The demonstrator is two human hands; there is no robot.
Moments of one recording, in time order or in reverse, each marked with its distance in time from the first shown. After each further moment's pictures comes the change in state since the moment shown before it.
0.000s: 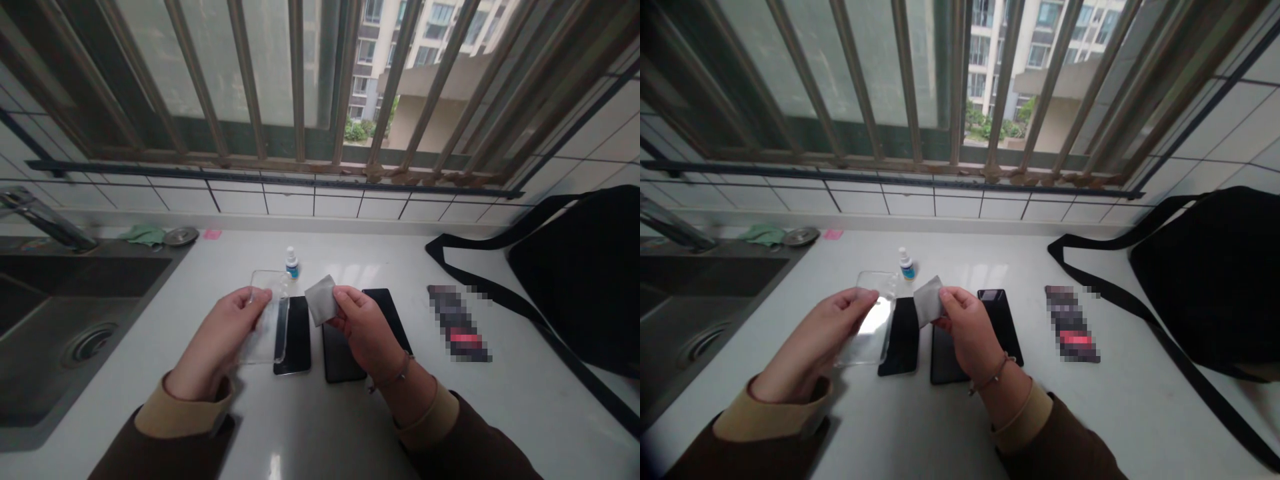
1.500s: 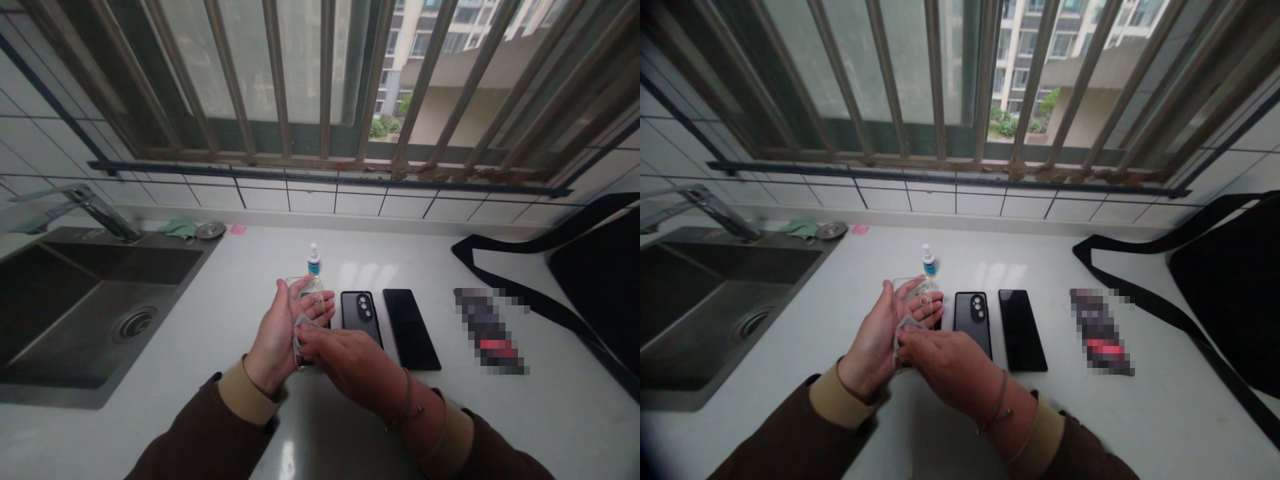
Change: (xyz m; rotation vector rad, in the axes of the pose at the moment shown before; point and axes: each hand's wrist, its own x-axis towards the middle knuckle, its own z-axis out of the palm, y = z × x) left_hand -0.016 0.000 0.054 -0.940 -0.139 -0.216; right_hand -0.028 0.025 0.015 -1.032 -0.661 -0.882
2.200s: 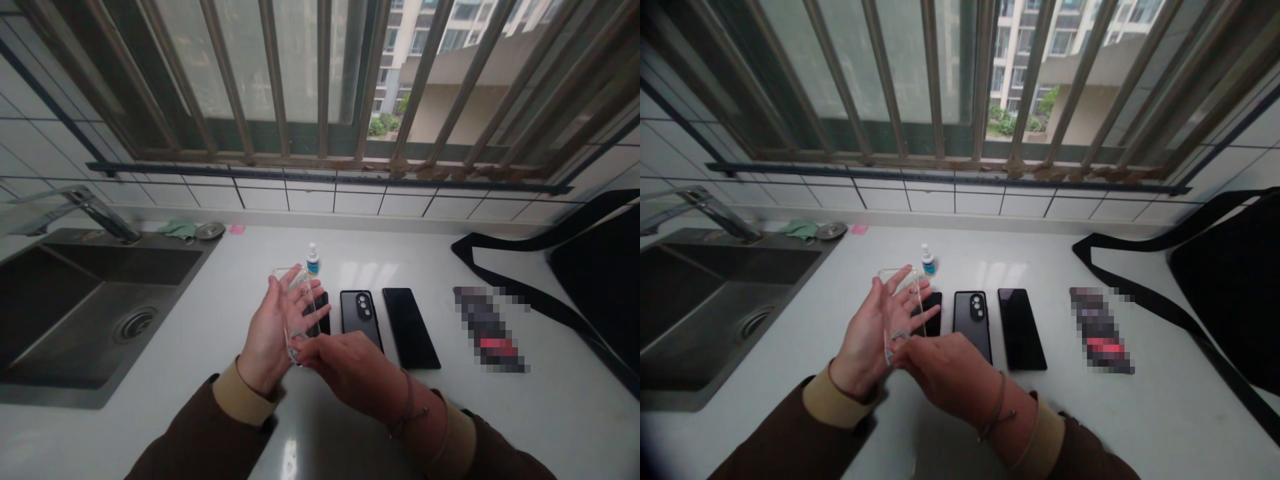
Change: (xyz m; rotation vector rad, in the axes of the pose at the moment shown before) left_hand -0.006 0.007 0.001 -0.032 -0.008 0.117; right_hand 0.001 -0.013 -0.004 0.059 -0.038 0.152
